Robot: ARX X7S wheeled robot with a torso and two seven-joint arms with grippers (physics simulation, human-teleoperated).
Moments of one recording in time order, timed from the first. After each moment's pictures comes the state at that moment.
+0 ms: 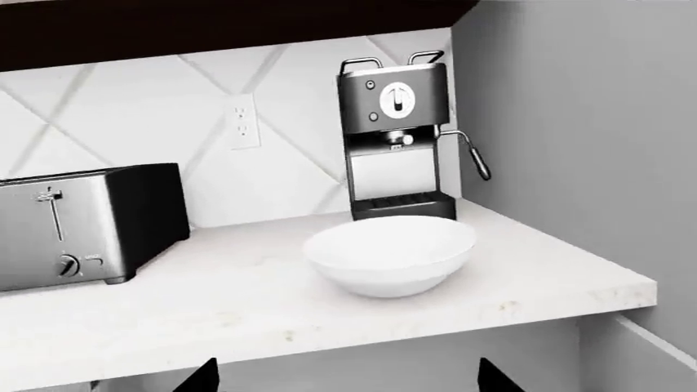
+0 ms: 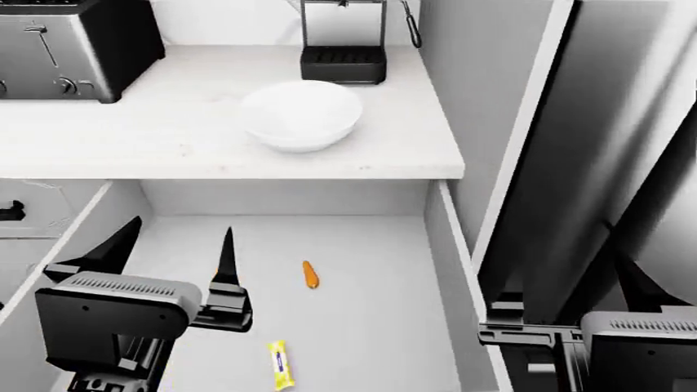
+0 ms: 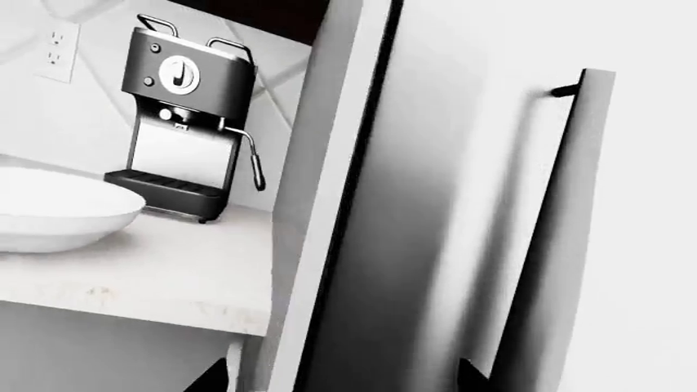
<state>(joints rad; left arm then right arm) -0.03 -0.29 -0.02 0.89 -0.26 -0.71 -0.12 -0.13 0.28 0.01 -0.85 -0.02 0.53 0.21</state>
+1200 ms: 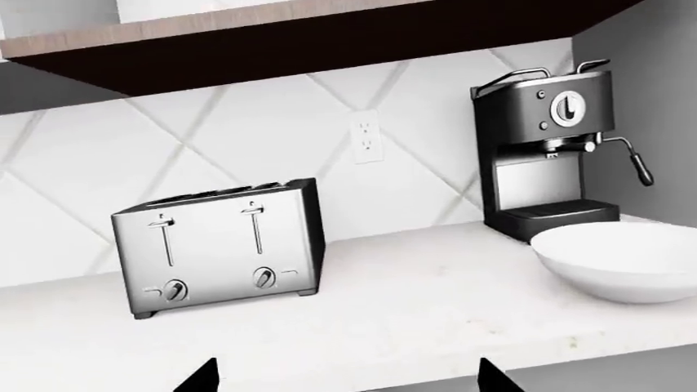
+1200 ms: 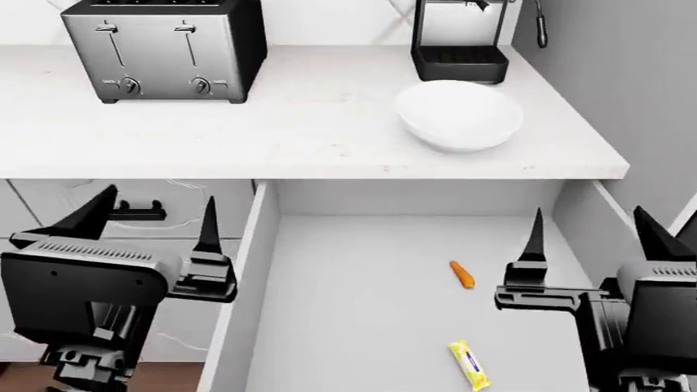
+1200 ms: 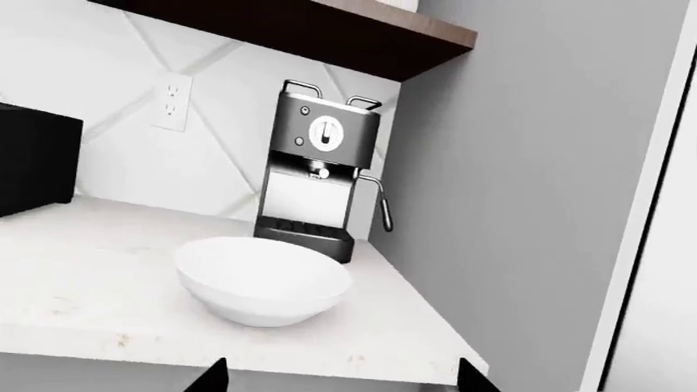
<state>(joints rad) -0.18 -0.34 -0.07 0.95 -0.34 -0.87 -0.16 0.08 0.40 0.06 -0.97 0.24 0.84 0.32</state>
